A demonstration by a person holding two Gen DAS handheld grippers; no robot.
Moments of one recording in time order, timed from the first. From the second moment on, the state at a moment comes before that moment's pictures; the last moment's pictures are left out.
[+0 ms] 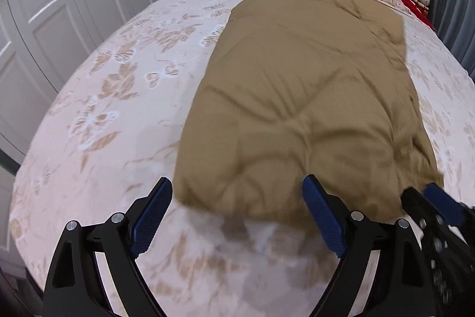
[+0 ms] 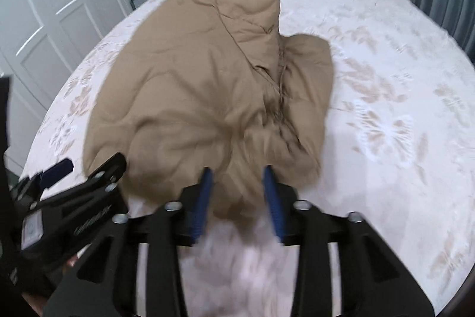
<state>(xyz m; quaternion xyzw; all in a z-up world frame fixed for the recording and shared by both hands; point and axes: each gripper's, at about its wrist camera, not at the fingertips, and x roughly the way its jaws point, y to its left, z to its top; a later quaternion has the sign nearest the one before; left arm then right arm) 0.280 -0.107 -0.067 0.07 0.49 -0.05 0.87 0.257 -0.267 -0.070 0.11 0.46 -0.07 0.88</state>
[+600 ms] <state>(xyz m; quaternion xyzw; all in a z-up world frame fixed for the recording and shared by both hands) 0.150 -0.068 -0.068 0.07 0.50 -0.05 0.86 0.112 -0.241 -0.067 0.12 0.46 -0.12 0.87</state>
